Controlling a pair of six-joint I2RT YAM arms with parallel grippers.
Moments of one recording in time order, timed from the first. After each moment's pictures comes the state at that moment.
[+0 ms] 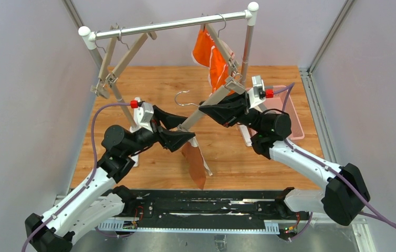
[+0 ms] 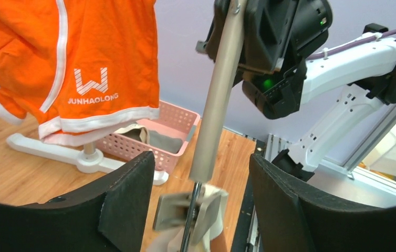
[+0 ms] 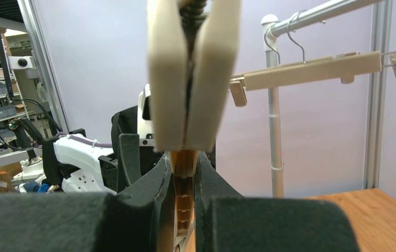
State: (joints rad) left arm -0.61 0.75 0.64 0.42 0.53 -0.41; right arm 0.70 1.25 0.83 1.21 -0.61 0.68
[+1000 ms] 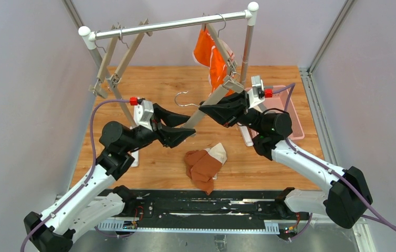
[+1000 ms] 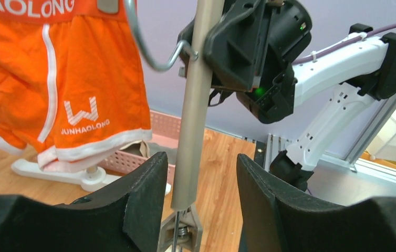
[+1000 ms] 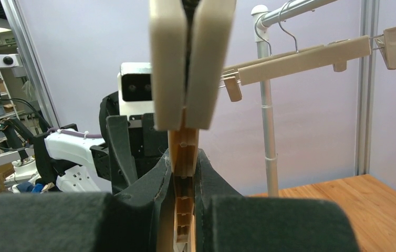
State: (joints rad) left arm -0.62 0.77 0.70 0.39 0.57 -0.35; right arm 0.70 1.21 0.83 1.13 -0.59 0.64
